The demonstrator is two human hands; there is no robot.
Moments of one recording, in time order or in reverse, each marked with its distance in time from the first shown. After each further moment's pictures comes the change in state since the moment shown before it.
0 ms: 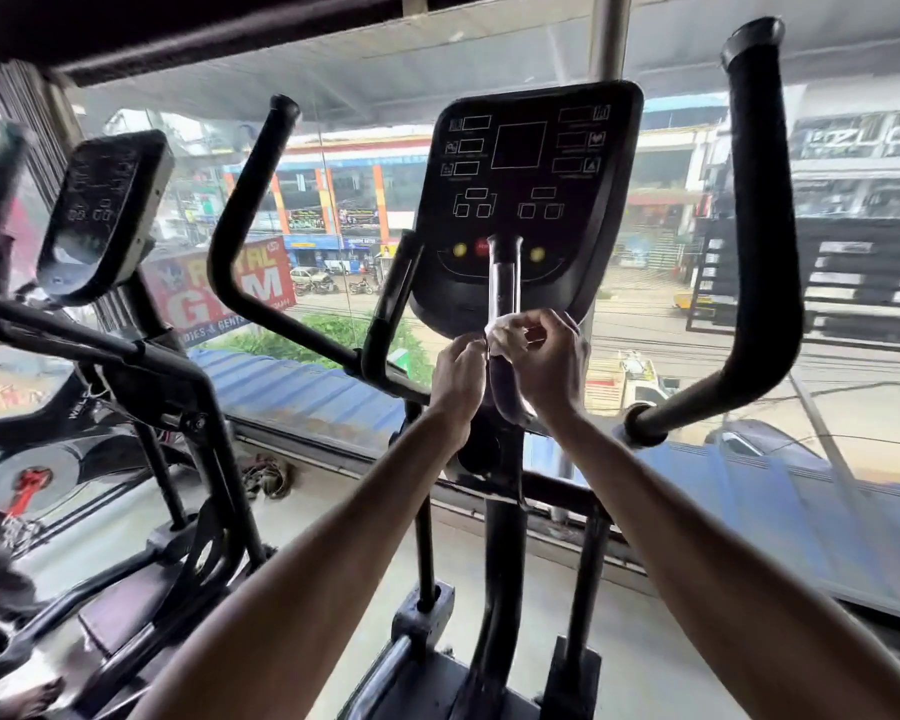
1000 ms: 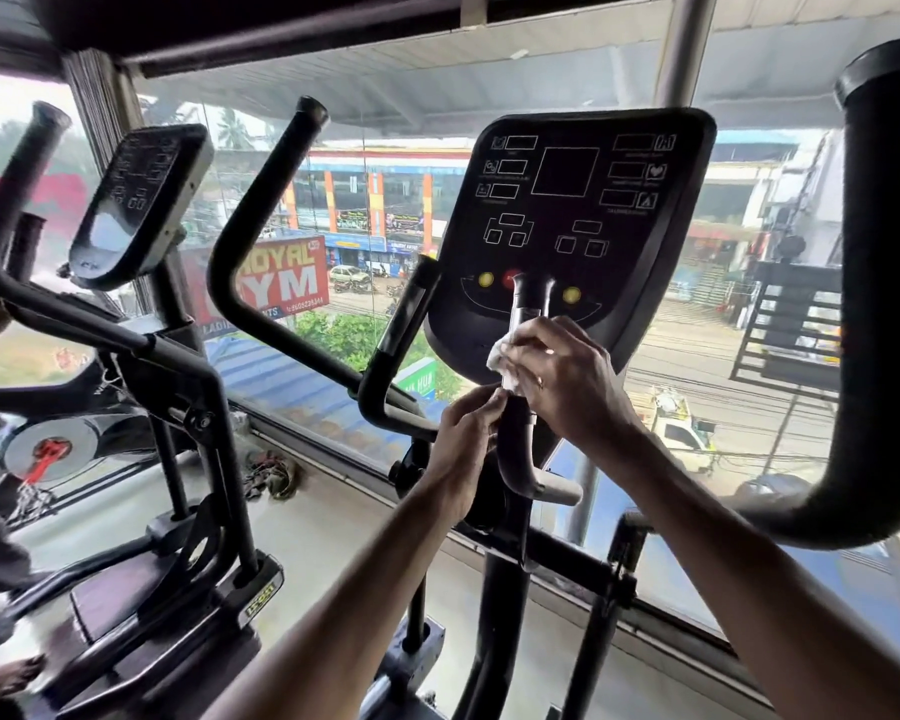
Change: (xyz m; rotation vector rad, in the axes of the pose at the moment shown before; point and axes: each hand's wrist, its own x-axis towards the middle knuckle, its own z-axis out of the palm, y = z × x) left_hand 0.032 -0.027 0.013 -0.280 -0.112 -0.013; right_hand 0.076 0.009 -0.003 -0.210 -0.197 -0.895
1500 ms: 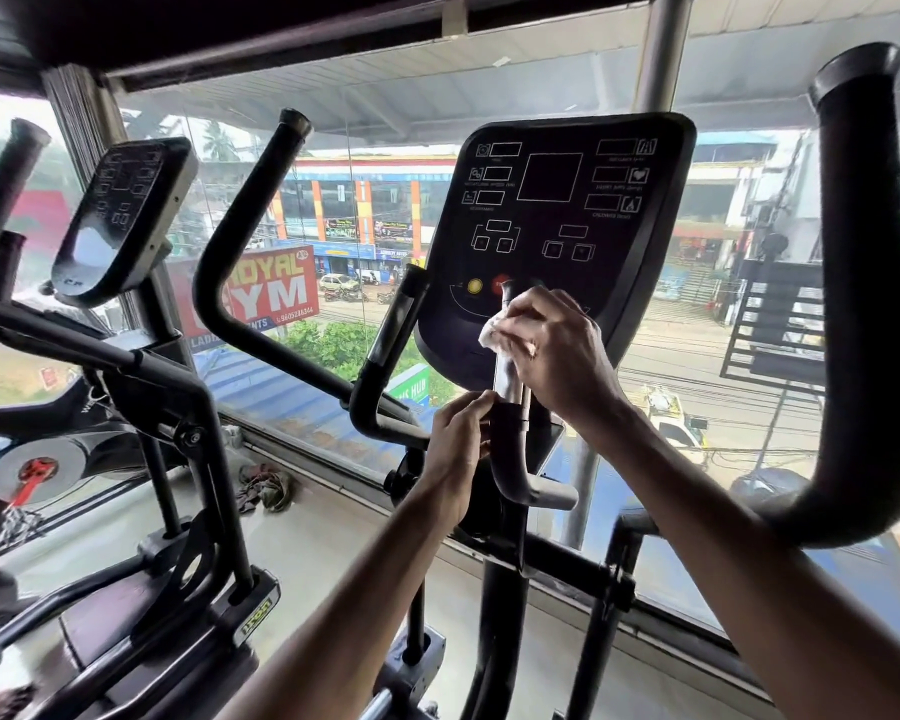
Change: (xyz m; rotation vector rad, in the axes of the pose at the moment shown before) left_hand 0.002 0.007 0.004 -0.002 0.075 -0.021; right_hand 0.024 0.012 0.004 0.011 -0.008 0.102
